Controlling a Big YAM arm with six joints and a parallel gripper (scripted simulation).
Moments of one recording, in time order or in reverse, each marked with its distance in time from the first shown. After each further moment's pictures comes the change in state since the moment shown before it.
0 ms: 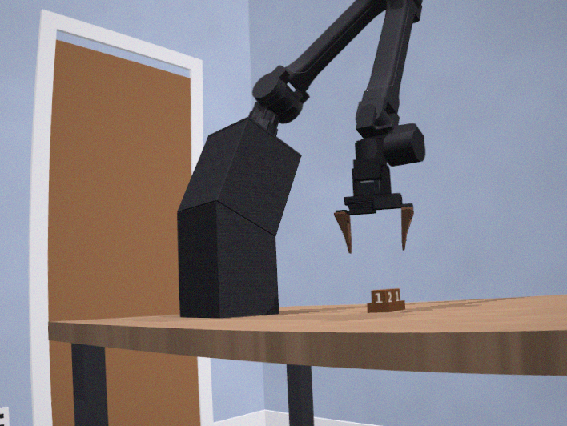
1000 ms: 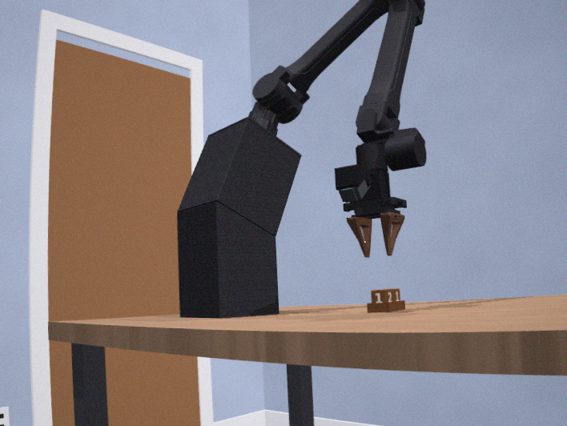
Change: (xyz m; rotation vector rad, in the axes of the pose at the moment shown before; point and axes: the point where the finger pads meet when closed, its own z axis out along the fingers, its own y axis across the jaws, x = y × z) arm 0.000 0.002 0.009 -0.008 -0.001 0.357
